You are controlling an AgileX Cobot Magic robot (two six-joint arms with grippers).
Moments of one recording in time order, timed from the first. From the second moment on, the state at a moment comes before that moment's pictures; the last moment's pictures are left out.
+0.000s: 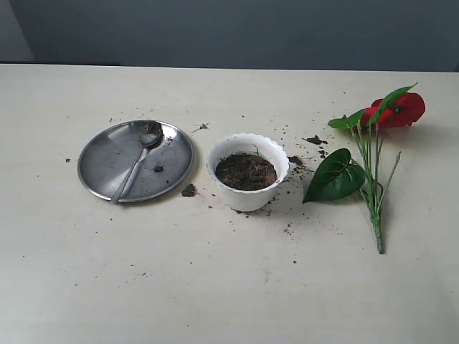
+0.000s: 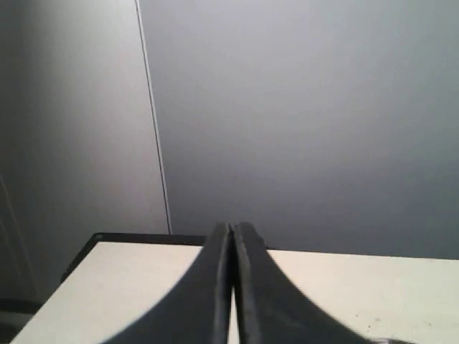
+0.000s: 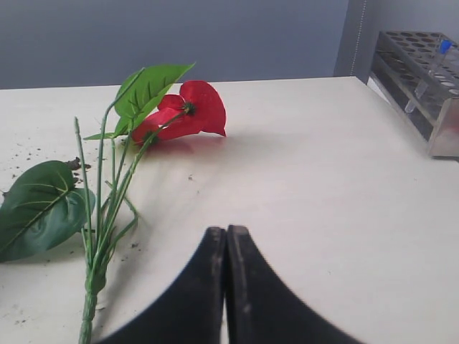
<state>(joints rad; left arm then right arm) 0.29 0.43 -0.63 -0.08 0.29 0.09 0.00 0.00 0.00 -0.01 0.36 0.00</state>
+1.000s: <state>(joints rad) 0.30 0.01 0.00 -0.10 0.28 0.09 0.00 0.00 0.00 -0.01 0.36 0.00</state>
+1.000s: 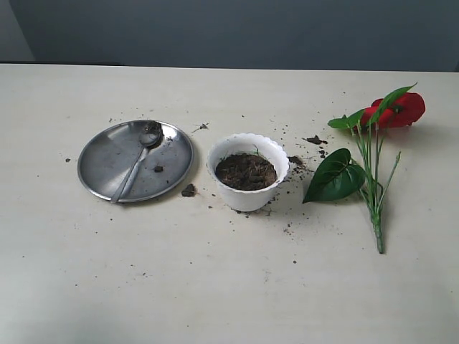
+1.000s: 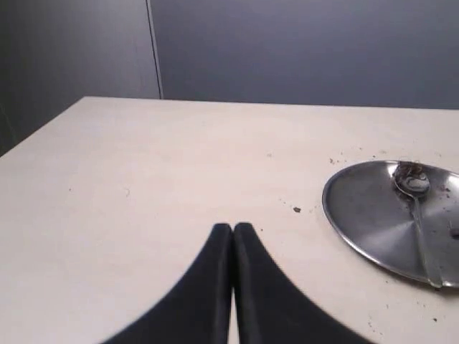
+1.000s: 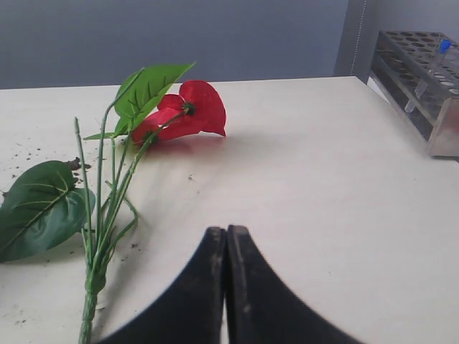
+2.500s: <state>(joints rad) 0.26 0.01 0.00 -0.07 0.34 0.09 0.00 0.00 0.00 -0.01 0.36 0.00</state>
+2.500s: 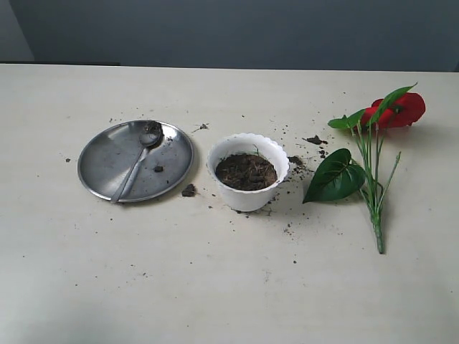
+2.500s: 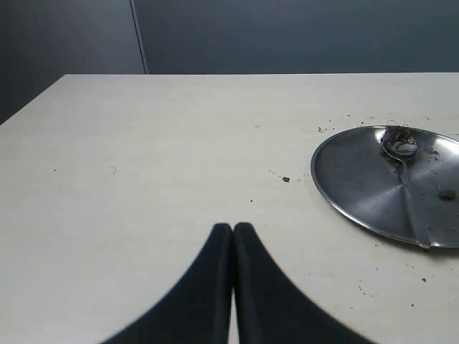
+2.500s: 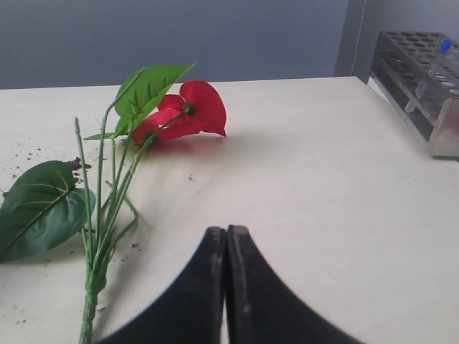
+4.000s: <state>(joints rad) 0.26 0.01 0.00 -0.05 0.34 0.09 0.00 0.00 0.00 -0.01 0.36 0.00</state>
